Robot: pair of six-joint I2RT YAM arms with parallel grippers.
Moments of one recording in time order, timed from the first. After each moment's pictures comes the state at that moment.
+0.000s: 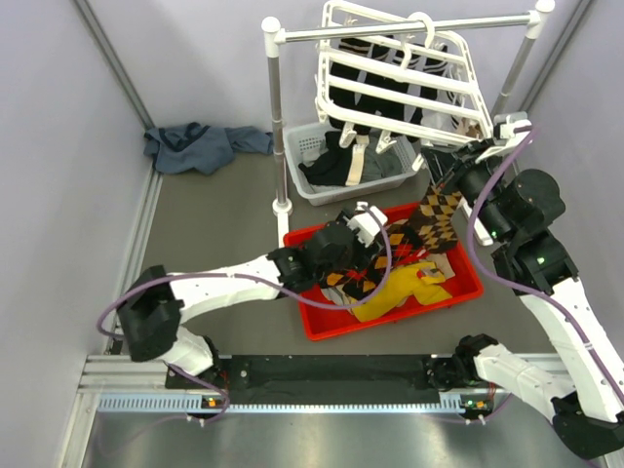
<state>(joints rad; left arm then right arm) -1.08 1.48 1.02 0.10 -0.29 0.04 0.44 0.89 1.20 -0.17 0.03 0.25</state>
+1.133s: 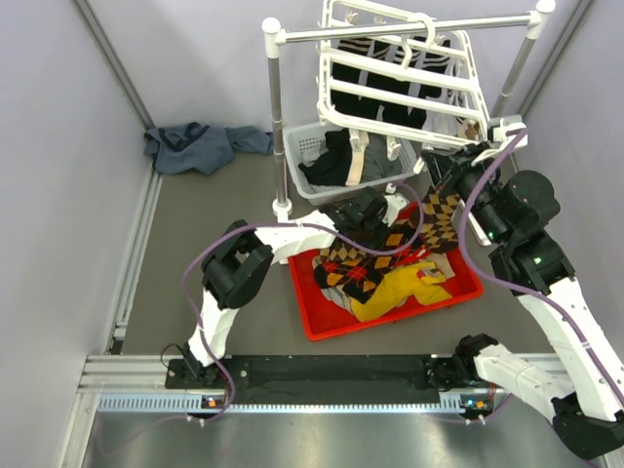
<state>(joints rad) -0.88 2.09 1.57 -0.29 0.12 -0.04 0.44 0.88 1.18 -0.17 0.05 0.21</state>
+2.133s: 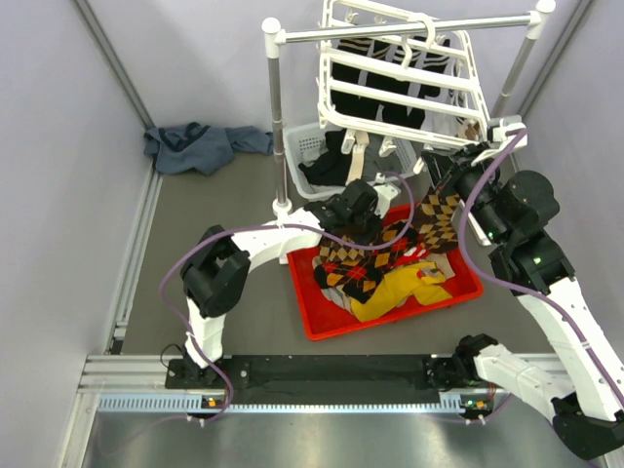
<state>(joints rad) -0.87 1.95 1.51 -0.31 0.10 -0.10 0.44 0.88 1.18 -0.17 0.05 0.21</state>
